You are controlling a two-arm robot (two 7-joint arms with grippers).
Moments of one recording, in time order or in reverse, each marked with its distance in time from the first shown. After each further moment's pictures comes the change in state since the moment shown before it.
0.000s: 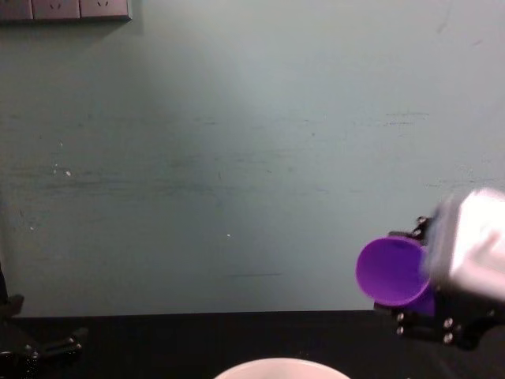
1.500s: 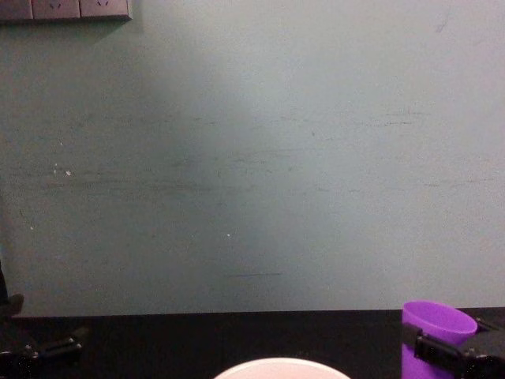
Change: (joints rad) left arm 0.000 0.000 0.000 0.000 0.000 0.000 0.000; right arm 0.077 -0.252 0.197 0.566 0.989 -0.172 0.255
